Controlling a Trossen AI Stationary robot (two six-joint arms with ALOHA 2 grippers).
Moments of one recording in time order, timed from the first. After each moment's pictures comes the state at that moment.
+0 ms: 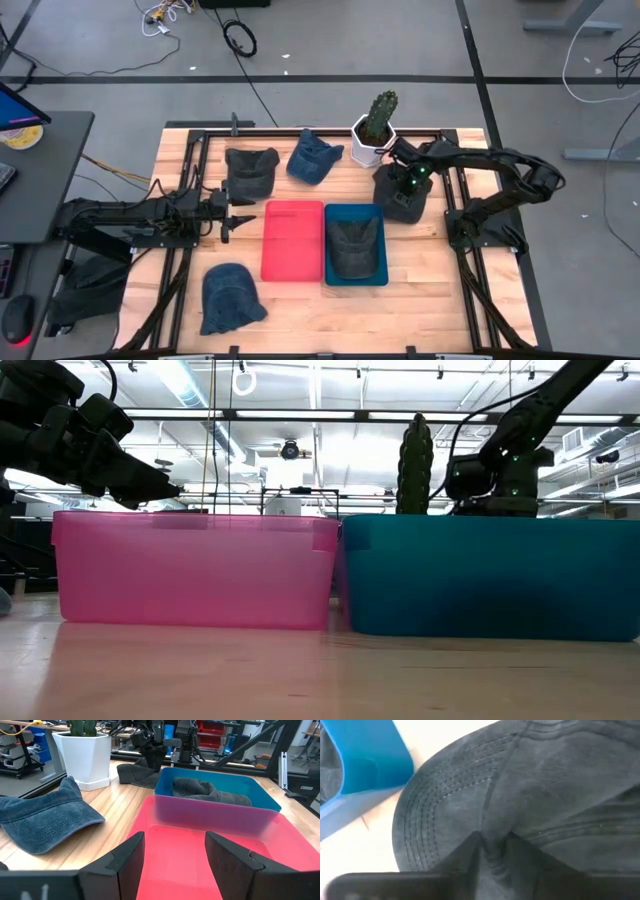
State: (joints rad) left arm 0.06 0.23 0.01 0.06 -0.07 -0.10; right arm -0.64 1.43 0.71 -0.74 -0.28 -0.15
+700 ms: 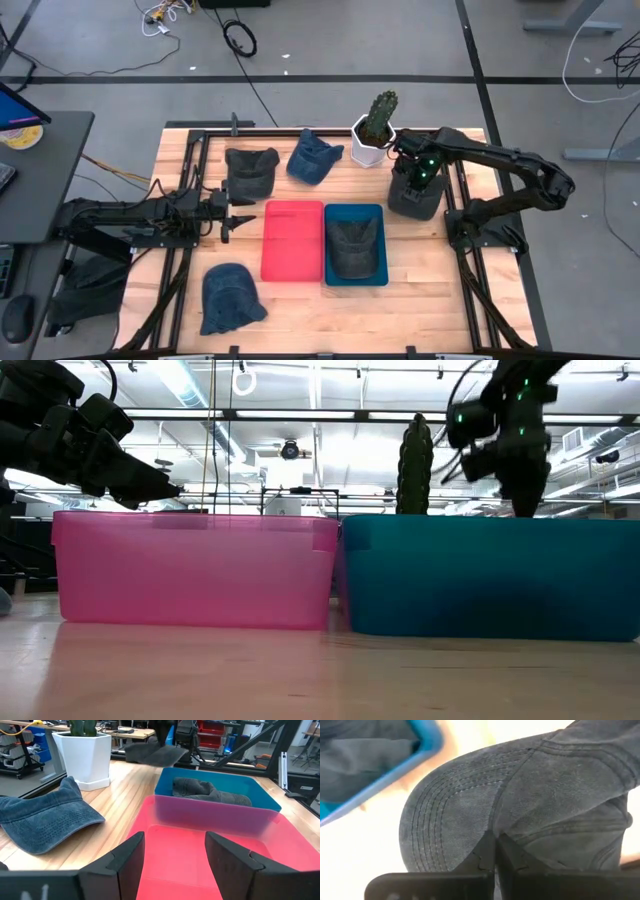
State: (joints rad) left arm 0.06 0.23 0.01 0.06 -0.07 -0.10; right arm -0.55 1.29 0.99 -1.23 -0.18 -0.05
